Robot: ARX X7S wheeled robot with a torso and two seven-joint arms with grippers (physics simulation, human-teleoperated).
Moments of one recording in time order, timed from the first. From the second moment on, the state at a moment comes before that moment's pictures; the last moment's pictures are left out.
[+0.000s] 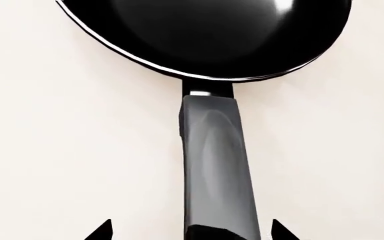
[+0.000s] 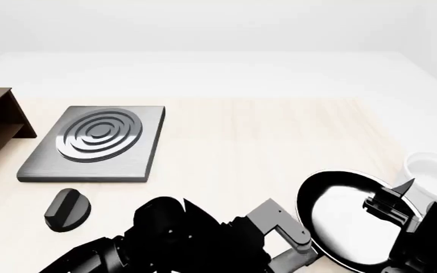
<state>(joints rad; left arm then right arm) -0.94 -0.12 1.00 -0.09 -1.23 -1.19 -0.23 0.08 0.22 0.16 -0.30 0.11 0.33 0.62</state>
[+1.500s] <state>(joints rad) -1.31 -0.54 0.59 -0.23 -1.53 -1.10 -0.74 0.08 0.25 0.14 -0.31 0.14 0.32 0.63</state>
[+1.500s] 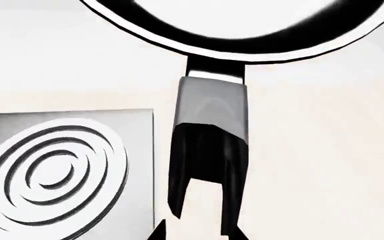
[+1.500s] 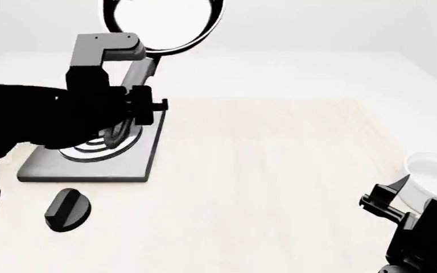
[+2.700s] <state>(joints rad) -1.63 -0.63 0.28 -1.31 -0.87 -0.83 -0.76 0.09 0.26 0.09 -0.29 0.16 0.32 0.63</state>
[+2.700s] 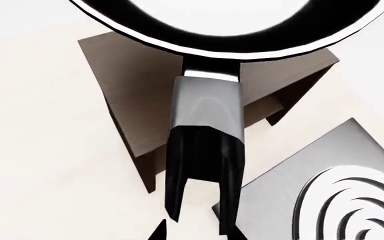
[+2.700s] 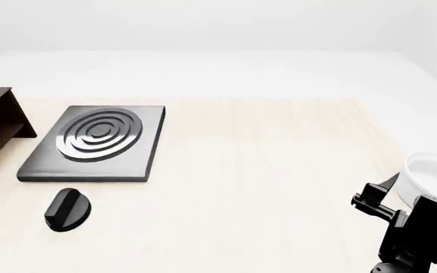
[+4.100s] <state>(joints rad) -1.66 -0.51 -0.35 -1.21 0.00 -0.81 -0.47 0.08 0.27 0.07 -0.27 0.17 0.30 0.65</state>
